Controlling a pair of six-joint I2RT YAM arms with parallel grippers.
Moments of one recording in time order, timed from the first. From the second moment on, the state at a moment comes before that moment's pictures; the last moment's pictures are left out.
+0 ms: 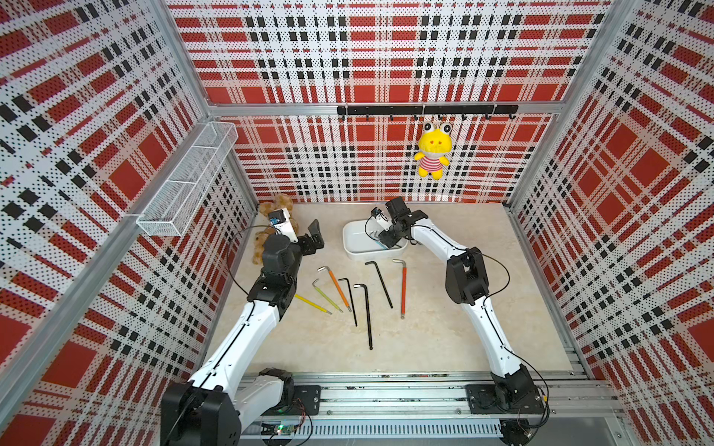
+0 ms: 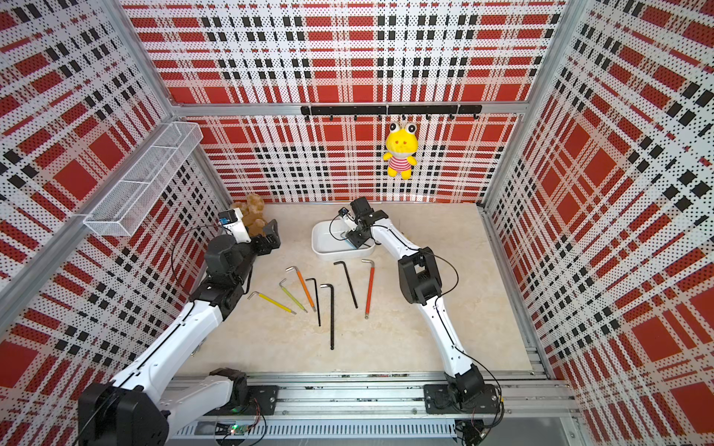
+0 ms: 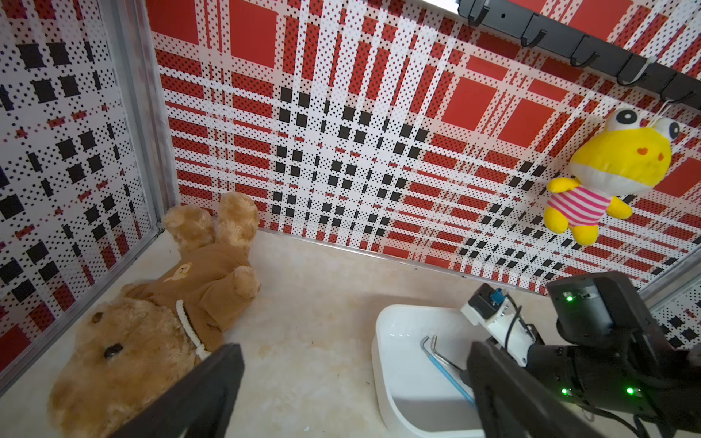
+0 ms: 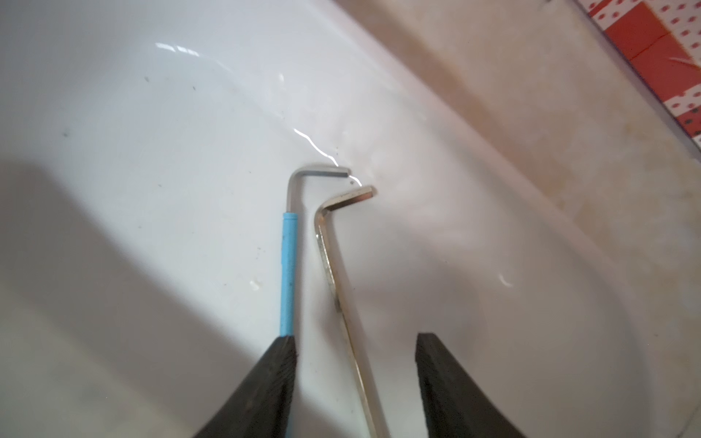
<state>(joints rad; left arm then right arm) -0.17 1.09 0.78 0.18 -0.15 -0.29 0.49 2.55 2.36 -0.75 -0.06 -0.31</state>
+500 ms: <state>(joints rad) -0.16 1.09 0.78 0.18 -0.13 -0.29 0.49 1.97 2.10 -0.70 0.13 0.04</state>
